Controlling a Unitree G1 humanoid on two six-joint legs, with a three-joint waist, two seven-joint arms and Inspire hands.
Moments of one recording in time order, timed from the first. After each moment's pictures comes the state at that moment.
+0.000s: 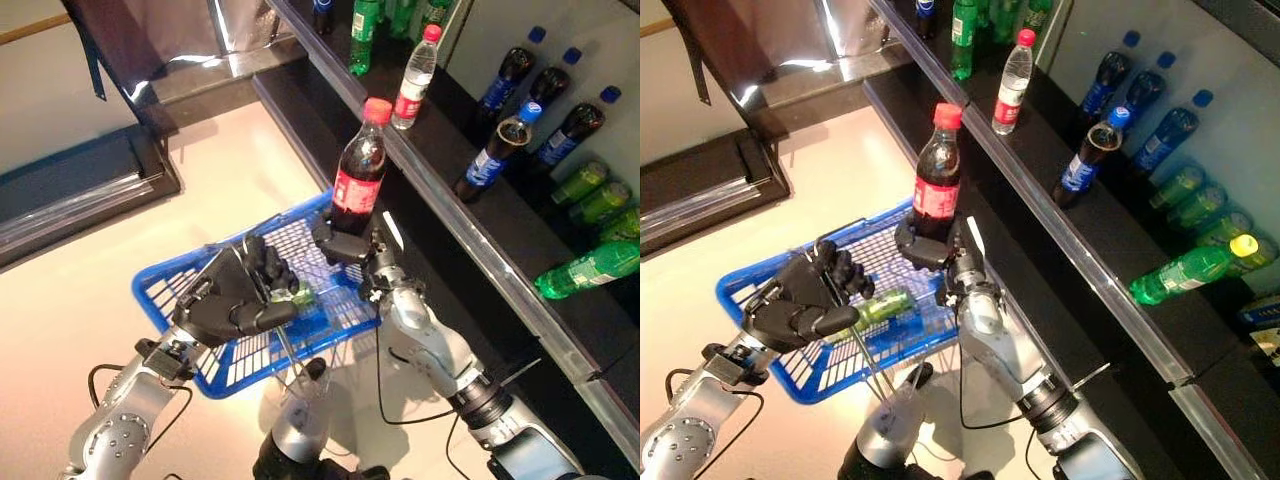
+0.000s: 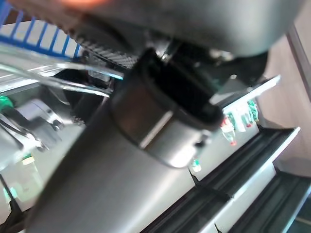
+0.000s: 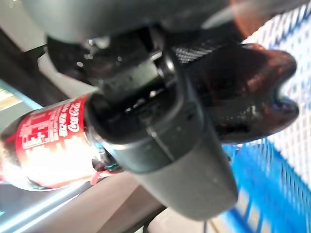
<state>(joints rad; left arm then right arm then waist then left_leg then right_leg) 0.17 0.61 0.10 -0.34 -1.20 0.15 -0.54 -0.46 -0.24 0.53 0.06 0.59 0.10 -0.47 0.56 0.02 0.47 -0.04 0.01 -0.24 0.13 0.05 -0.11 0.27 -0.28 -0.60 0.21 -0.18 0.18</state>
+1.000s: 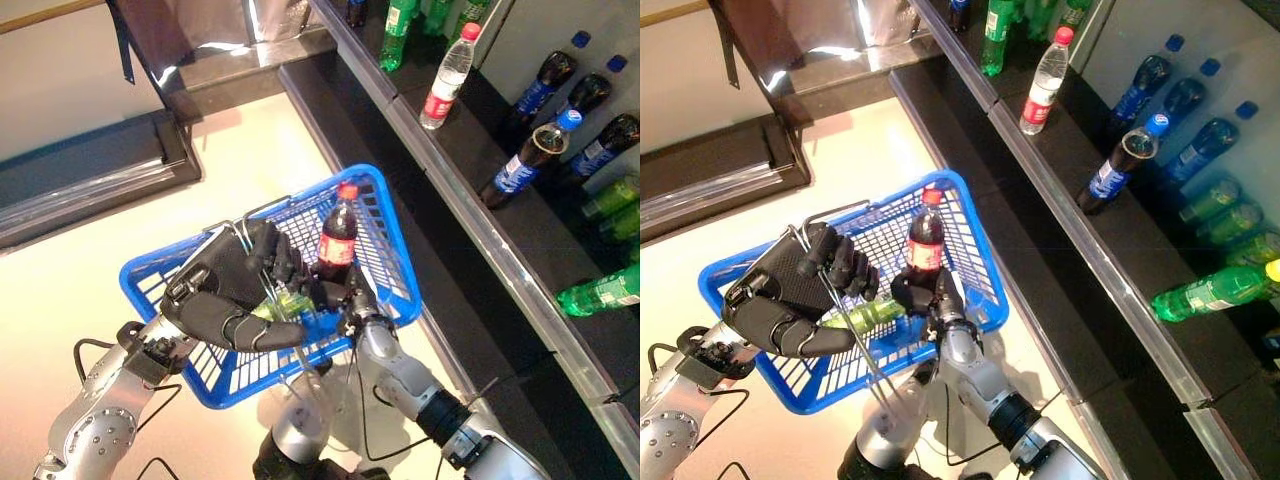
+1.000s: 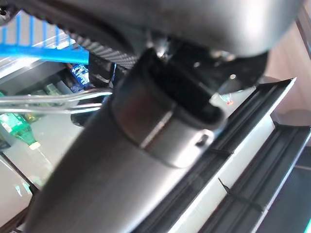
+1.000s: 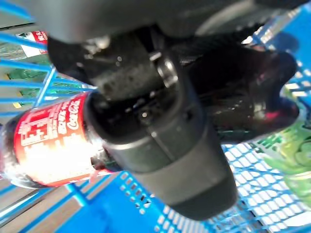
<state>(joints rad) 0.14 0.70 0.08 -0.46 -1.20 0.10 -0.62 -0.42 -0.11 0.64 0.38 0.57 -0.01 -0.48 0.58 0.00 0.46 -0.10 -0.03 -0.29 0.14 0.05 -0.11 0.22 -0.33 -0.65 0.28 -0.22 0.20</state>
